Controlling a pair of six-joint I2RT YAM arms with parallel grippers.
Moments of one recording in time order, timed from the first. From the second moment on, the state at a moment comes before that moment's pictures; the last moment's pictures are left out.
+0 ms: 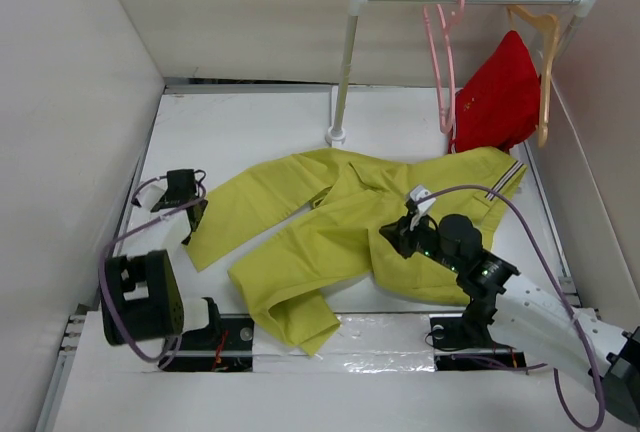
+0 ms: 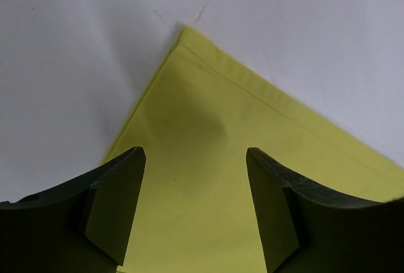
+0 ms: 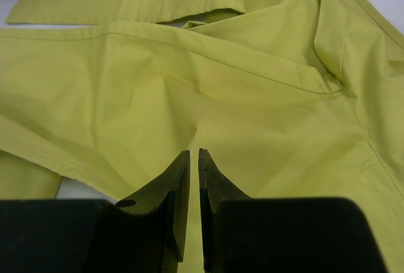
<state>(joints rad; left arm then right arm) 0.13 1.23 0.61 -0.36 -0.44 -1.01 0.74 0.70 0.35 0.09 -0.10 0.13</state>
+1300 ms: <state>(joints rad) 0.19 1.88 1.34 -0.47 -0.39 -0.62 0.76 0.79 0.33 0.12 -0.10 0.13</state>
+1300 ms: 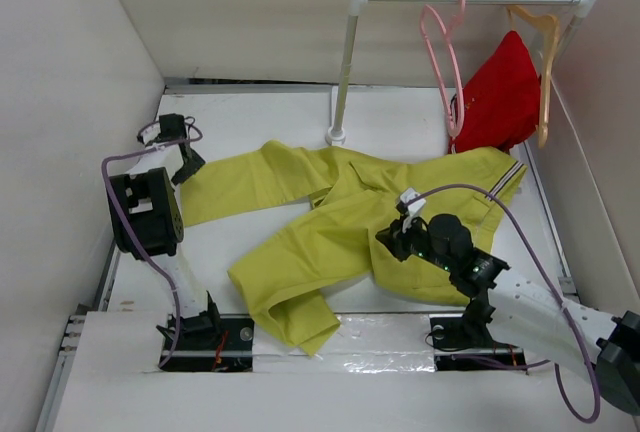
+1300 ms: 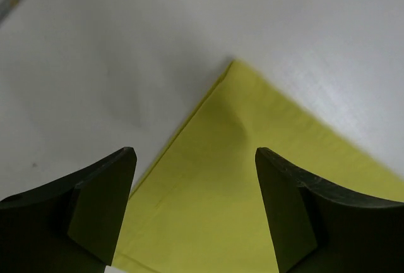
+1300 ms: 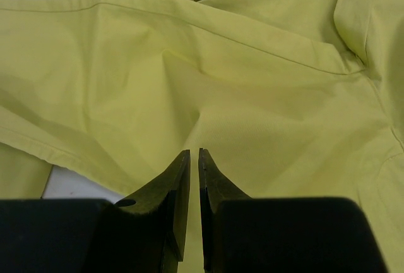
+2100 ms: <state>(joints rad) 0.20 2.01 1.49 -0.57 -0.31 -0.51 0.77 0.65 0.35 0.07 -0.05 0.13</state>
